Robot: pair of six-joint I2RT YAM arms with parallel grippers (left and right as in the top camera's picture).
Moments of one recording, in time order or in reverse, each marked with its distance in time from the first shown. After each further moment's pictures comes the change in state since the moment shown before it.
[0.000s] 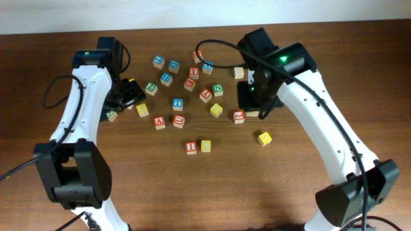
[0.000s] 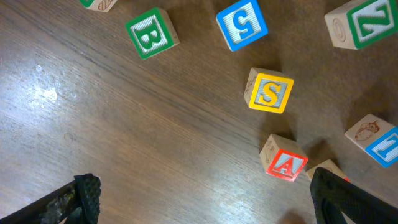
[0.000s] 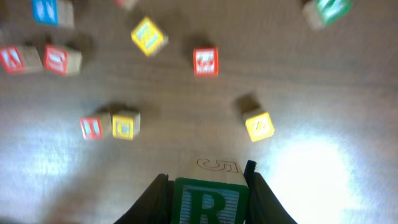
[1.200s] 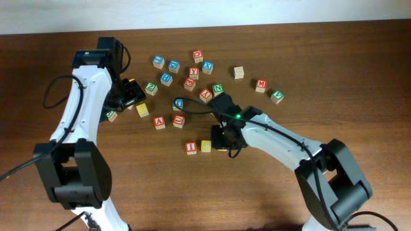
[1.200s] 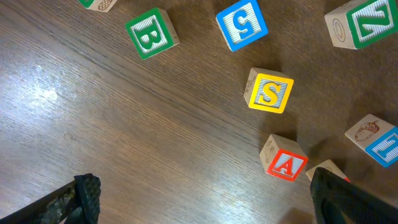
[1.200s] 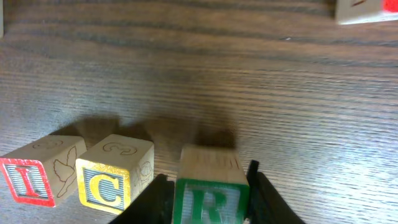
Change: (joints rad) left arm 0.000 0.000 0.000 0.000 0.000 0.000; right arm 0.187 0.032 -0.697 0.785 -0.058 0.218
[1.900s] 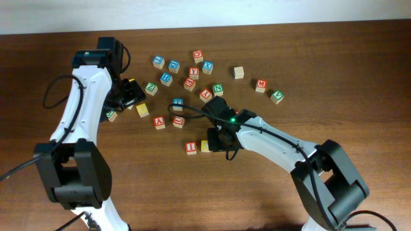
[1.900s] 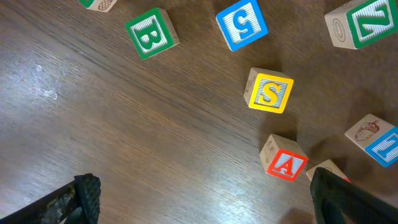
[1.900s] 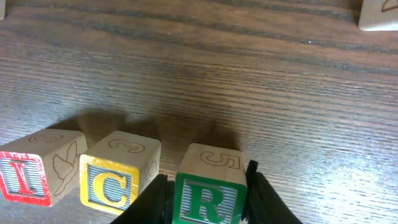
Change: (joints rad) left arm 0.000 0.000 0.000 0.000 0.000 0.000; right arm 0.032 0.007 0.000 0.011 0.040 -0.035
